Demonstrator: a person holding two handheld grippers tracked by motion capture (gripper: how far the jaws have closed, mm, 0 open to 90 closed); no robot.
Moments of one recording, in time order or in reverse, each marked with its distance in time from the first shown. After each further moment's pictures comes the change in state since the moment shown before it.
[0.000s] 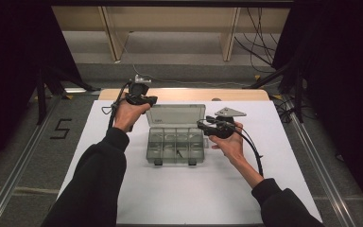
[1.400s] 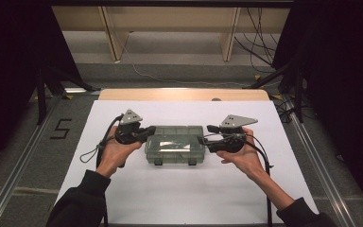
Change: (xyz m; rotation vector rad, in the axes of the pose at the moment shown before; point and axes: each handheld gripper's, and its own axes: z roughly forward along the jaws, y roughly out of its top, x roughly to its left) left arm -0.040 -0.091 -0.055 -0.113 -0.151 0.024; right arm 0.047 0.021 -0.077 0.071 0.169 -0.147
